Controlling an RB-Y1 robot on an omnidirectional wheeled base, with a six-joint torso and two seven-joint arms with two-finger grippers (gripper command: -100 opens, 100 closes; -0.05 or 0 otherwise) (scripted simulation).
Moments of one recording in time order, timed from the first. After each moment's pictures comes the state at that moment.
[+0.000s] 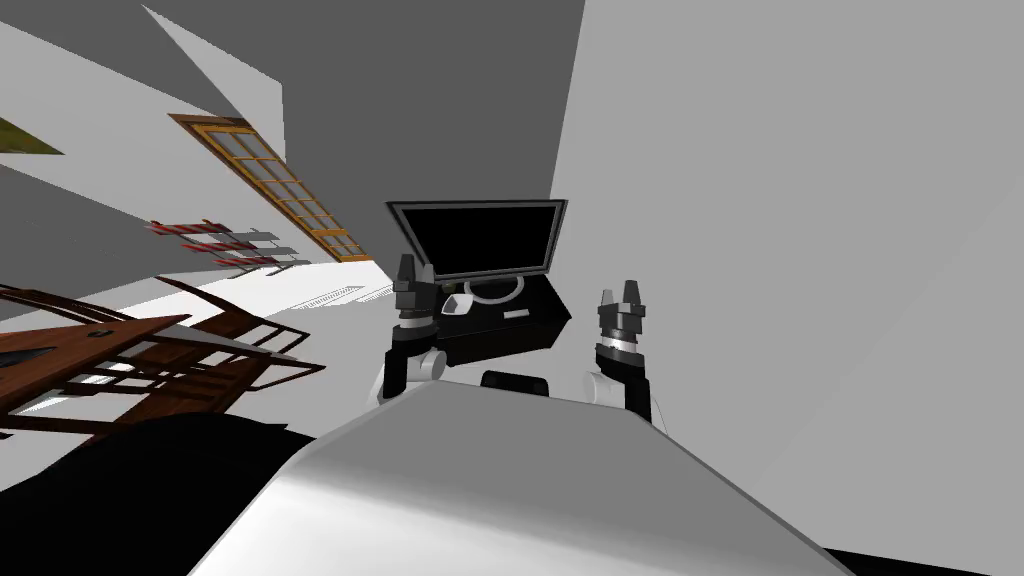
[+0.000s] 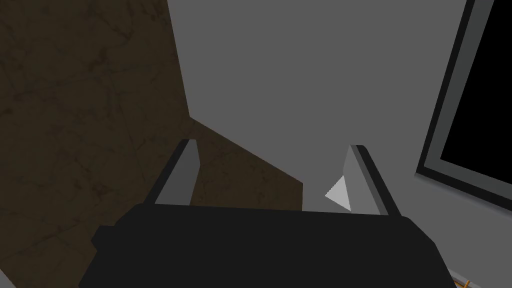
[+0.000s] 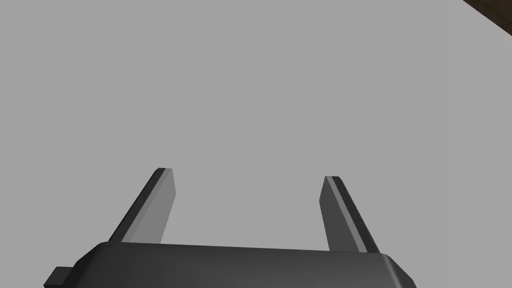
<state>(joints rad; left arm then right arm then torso) 0.51 0.05 0.01 -2.34 0.06 -0.49 -0.14 0.53 0.04 0.07 -2.27 0.06 -0.38 0.01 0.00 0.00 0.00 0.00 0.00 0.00</state>
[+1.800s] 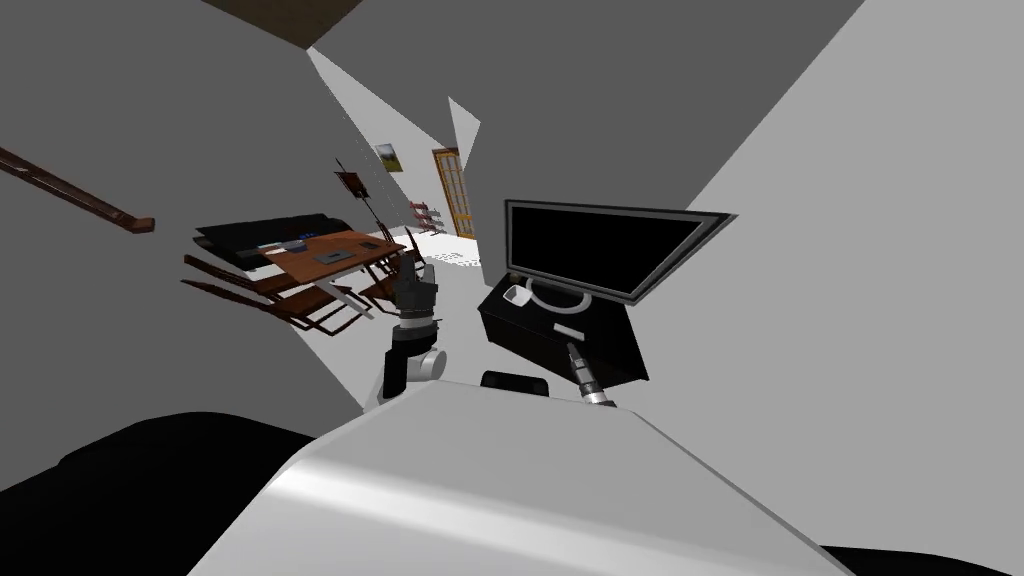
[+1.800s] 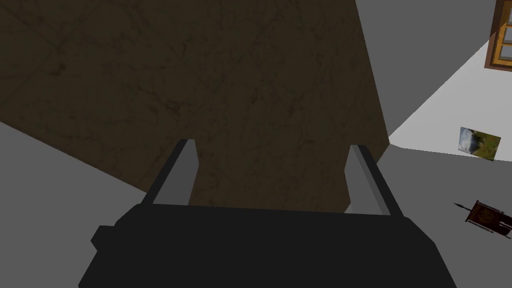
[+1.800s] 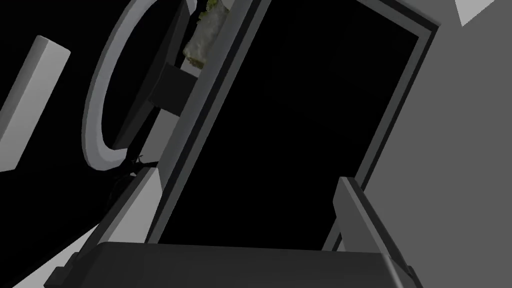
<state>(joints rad) 0.51 0.05 0.01 -2.34 0.06 -0.49 -0.14 0.74 -0.37 0.28 -1.87 0.04 -0.40 0.18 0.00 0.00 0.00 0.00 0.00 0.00</state>
